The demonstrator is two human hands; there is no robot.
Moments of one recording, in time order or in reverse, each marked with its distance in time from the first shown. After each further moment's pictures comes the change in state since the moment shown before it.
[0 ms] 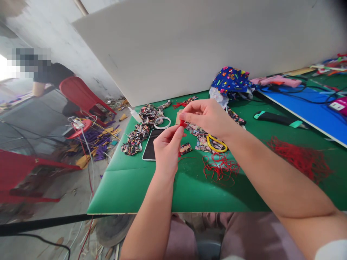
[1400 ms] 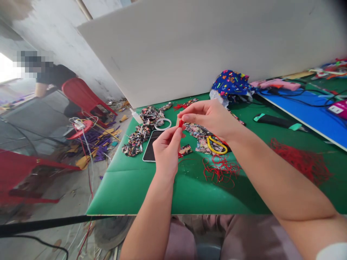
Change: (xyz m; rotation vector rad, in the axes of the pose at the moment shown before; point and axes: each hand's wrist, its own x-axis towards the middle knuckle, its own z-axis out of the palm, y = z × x) left_hand 0.000 0.001 0.000 0.022 0.025 0.052; right_hand -0.001 -0.003 -0.005 0.130 -0.001 0.037
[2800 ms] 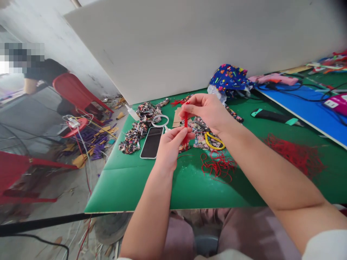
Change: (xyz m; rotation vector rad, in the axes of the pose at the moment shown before) left_hand 0.004 -0.005 0.000 -0.076 -0.209 -0.308; right_hand 0.008 0.019 0.004 0.200 0.112 0.045
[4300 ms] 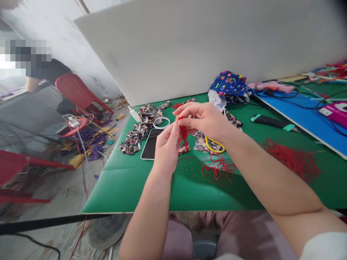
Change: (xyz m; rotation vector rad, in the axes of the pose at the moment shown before) left_hand -0.004 0.010 0.003 -0.093 -0.087 0.269; right_hand -0.011 -0.017 0.007 -0.355 -0.150 -0.182
